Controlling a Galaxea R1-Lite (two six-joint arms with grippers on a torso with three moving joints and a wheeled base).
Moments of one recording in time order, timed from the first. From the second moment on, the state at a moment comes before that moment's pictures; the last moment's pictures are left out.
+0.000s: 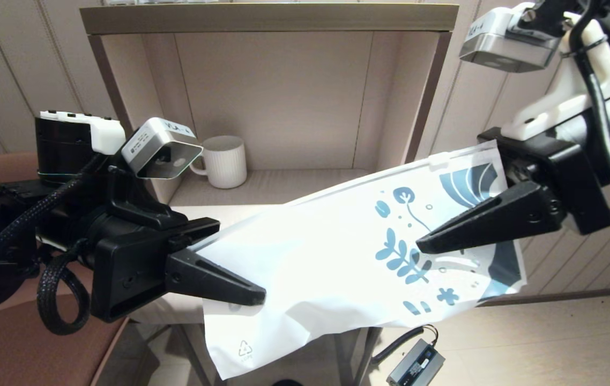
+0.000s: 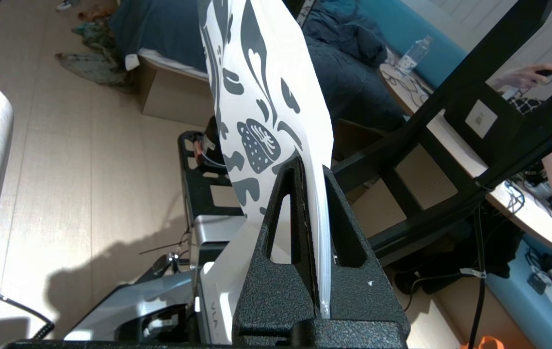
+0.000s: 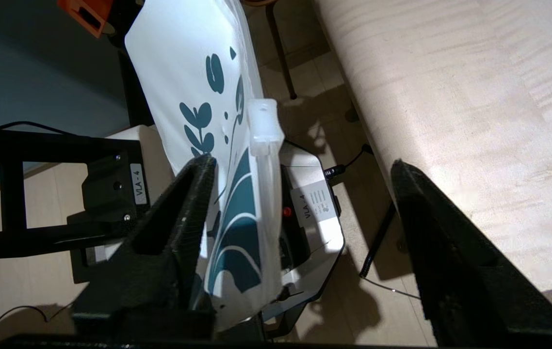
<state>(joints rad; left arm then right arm) -0.48 1.57 -0.93 -0.36 -1.48 -0.14 0.51 1.64 -1.95 1.07 0.69 -0.38</state>
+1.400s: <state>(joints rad) -0.49 1.64 -0.90 -0.49 -1.44 -0.15 0.53 1.64 -1.88 1.07 0.73 -0.41</state>
